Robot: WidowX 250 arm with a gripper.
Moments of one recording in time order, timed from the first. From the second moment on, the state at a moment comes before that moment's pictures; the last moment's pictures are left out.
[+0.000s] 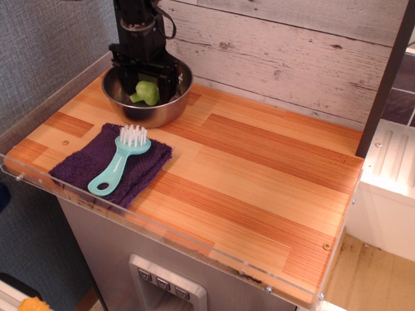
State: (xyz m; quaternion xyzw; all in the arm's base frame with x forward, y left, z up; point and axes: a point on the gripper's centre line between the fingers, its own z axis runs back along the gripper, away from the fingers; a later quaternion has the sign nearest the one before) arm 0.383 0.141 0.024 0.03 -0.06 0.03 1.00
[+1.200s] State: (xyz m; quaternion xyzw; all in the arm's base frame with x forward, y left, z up) arm 0.392 0.058 0.109 0.02 -0.16 -0.05 0.99
